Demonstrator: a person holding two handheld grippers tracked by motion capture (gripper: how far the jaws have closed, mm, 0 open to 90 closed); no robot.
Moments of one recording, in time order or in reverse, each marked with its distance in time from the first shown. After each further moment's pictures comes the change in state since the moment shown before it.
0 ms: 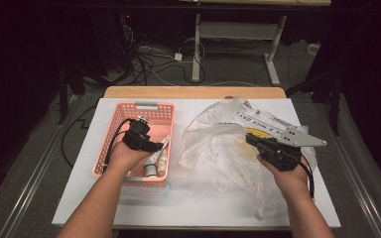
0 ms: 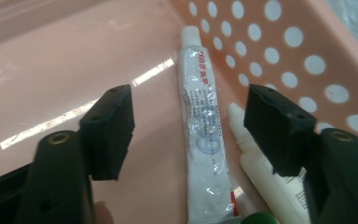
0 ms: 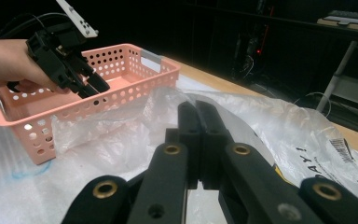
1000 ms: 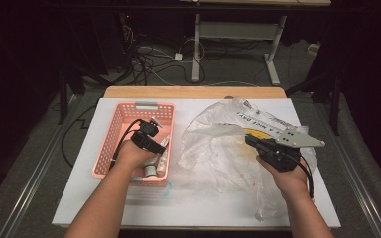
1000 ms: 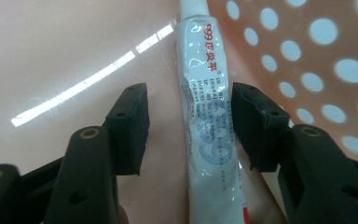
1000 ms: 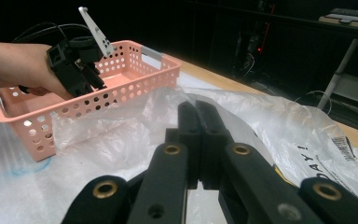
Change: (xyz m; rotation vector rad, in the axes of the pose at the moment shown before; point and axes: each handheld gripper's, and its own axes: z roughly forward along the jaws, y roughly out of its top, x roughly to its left) left arm -0.005 0.015 0.029 0.174 0.068 0.040; right arm 0.001 -0.002 0.002 0.008 0.001 -0.003
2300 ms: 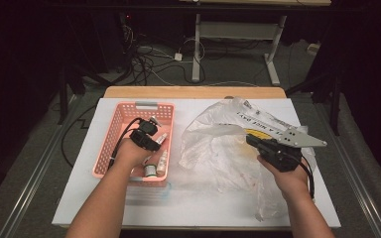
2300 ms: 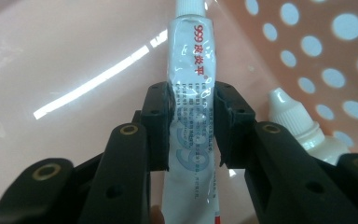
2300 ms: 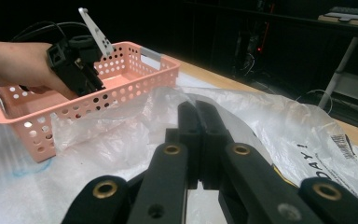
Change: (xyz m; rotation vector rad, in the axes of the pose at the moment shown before) left arm 0.005 -0.003 -0.009 -0.019 0.030 -0.006; right arm -0.002 -0.001 -0.002 -0.005 0.000 0.015
